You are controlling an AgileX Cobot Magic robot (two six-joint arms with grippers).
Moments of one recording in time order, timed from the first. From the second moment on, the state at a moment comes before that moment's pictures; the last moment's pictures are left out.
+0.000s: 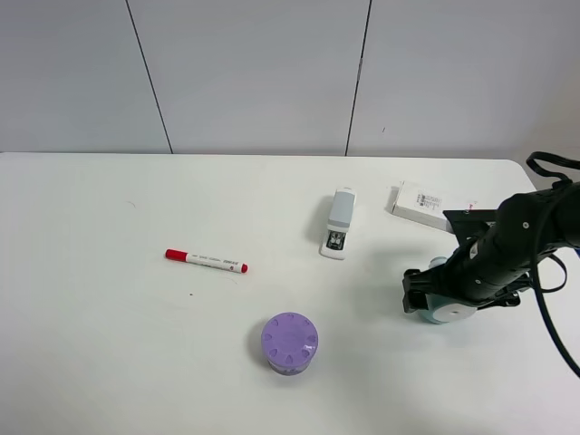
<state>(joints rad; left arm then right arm) 0.18 -0.01 -0.51 -0.07 1.05 0.11 0.25 1.63 -0.62 0.02 0.43 0.23</state>
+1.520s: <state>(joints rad) 0.18 -0.01 -0.51 -0.07 1.05 0.11 0.33 1.31 -1.04 0.22 1.10 -0.21</state>
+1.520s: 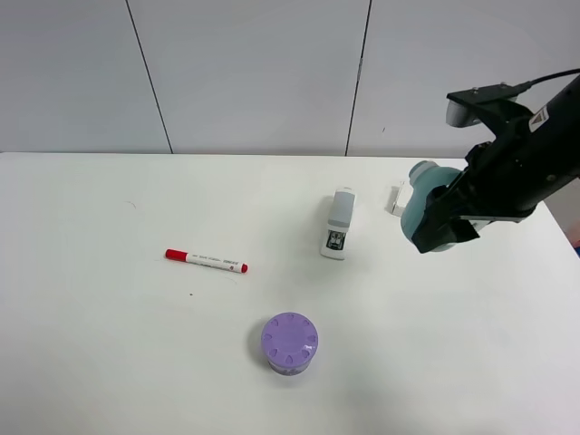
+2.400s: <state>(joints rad) 0.18 -0.01 -0.51 -0.07 1.05 0.11 0.51 1.80 -1.80 0.20 1.23 -0.32</state>
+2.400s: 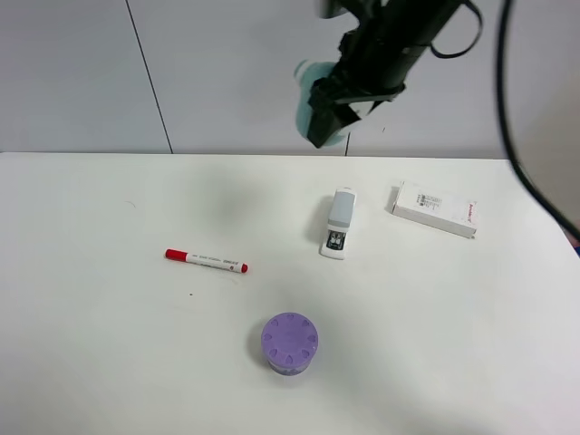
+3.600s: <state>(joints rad) 0.18 -0.01 -0.51 -0.07 1.05 0.11 0.55 2.38 -2.10 0.08 1.22 -0.23</state>
